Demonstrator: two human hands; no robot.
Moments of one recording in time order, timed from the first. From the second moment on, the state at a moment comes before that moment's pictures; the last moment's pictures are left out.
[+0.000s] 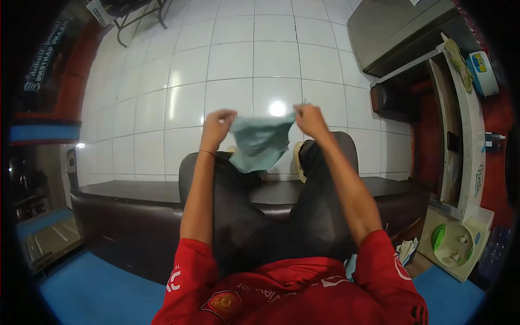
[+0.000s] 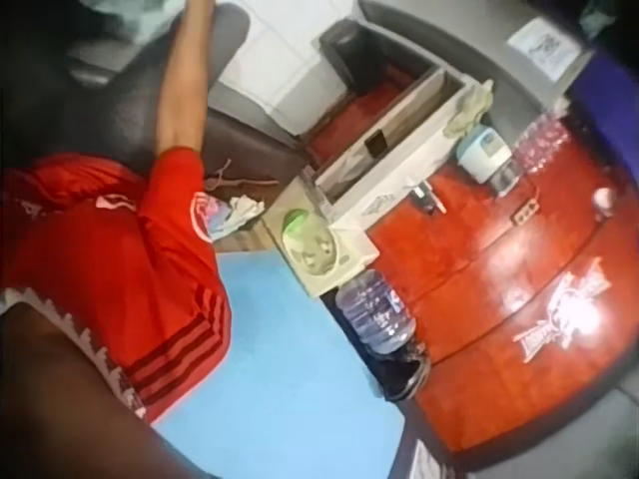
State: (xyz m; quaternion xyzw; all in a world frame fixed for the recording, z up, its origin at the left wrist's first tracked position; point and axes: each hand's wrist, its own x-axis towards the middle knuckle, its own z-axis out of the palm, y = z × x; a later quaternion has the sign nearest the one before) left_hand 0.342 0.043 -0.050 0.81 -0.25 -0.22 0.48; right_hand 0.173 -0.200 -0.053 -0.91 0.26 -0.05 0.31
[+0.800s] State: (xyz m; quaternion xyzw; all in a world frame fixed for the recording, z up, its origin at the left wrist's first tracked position) left_hand 0.293 0.024 0.103 0.77 -0.34 0.11 0.52; right_hand 0.137 -0.197 0.113 -0.85 0.21 -0.41 0.26
